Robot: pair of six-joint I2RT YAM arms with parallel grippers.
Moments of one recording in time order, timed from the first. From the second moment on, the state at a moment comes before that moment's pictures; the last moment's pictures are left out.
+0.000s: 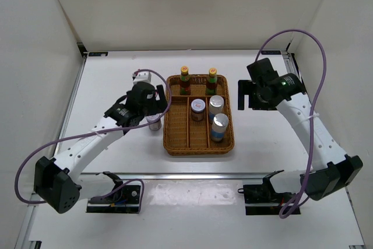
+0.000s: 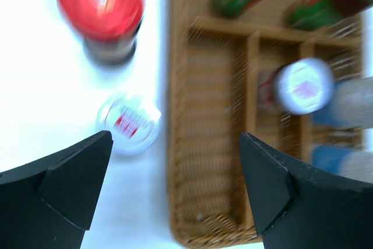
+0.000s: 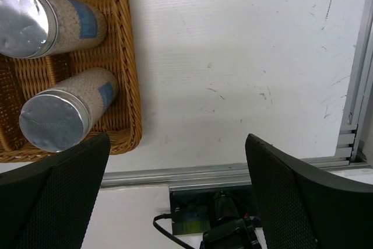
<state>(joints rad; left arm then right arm) -0.60 1.19 1.03 -0.46 -0.31 -0.54 0.45 1.30 1.49 -1.27 0.28 0.37</state>
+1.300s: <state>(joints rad) -0.65 1.43 1.31 -0.60 -0.31 -0.54 0.45 1.35 1.48 -1.21 0.22 0.31</state>
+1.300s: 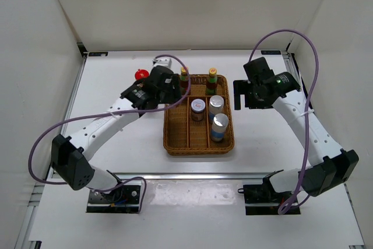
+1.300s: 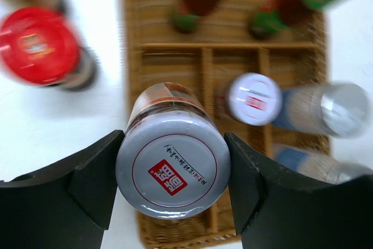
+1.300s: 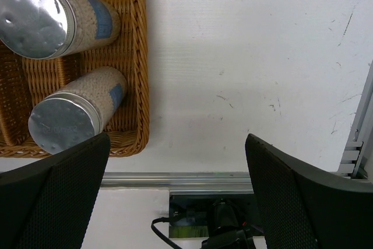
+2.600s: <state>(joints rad) -0.75 1.44 1.30 -0.47 -0.24 -0.34 0.45 1.34 1.43 -1.21 0.22 0.31</state>
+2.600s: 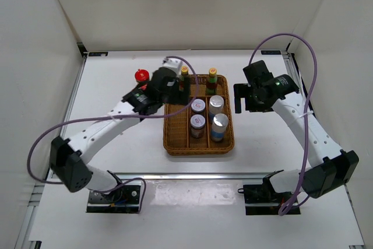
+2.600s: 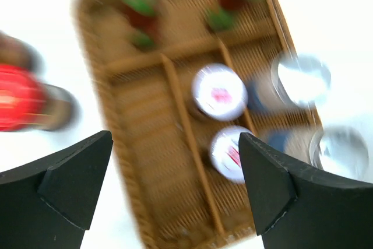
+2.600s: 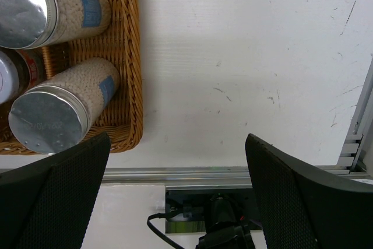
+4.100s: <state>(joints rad) -0.37 1.59 1.45 -0.56 -0.20 -0.36 0.45 1.34 1.41 -1.21 0.22 0.31</state>
